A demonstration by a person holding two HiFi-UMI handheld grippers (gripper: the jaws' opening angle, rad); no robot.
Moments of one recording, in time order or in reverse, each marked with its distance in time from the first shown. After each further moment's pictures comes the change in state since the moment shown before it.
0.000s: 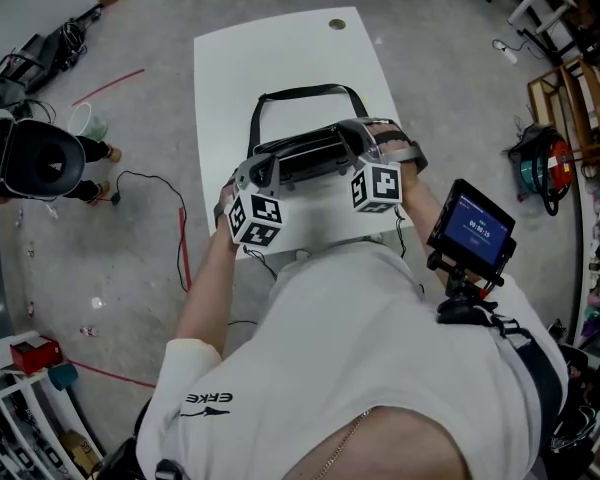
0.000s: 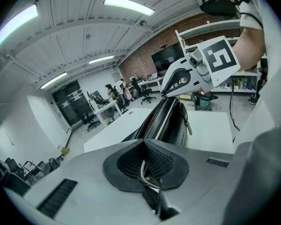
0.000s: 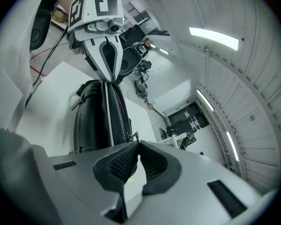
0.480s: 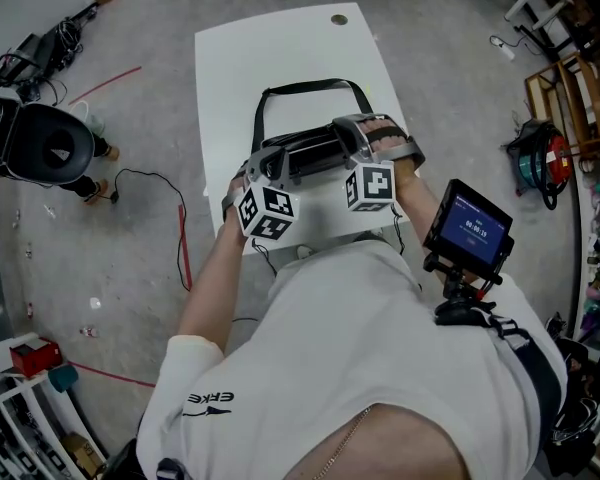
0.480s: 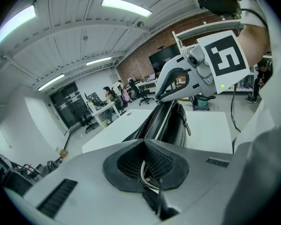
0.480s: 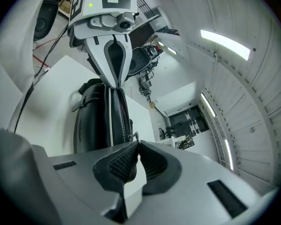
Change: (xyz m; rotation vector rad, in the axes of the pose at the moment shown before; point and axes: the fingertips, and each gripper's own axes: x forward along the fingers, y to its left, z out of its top) left arm 0.019 -0.014 0.023 0.030 -0.014 -0.021; right arm 0.000 -0.004 0.001 -0.096 0.043 -0.001
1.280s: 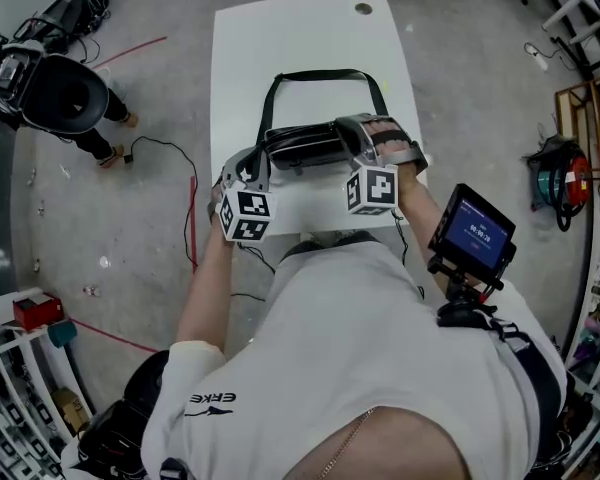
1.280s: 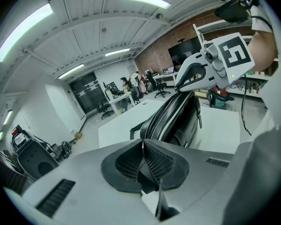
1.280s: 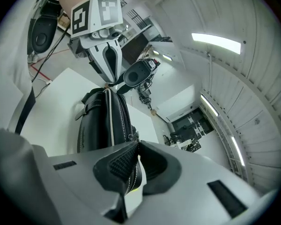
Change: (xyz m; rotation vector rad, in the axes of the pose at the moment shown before) left arm -0.058 0.030 -0.063 -0.156 0.087 0.180; right arm -0.013 0.016 0.037 0.073 -0.121 0.023
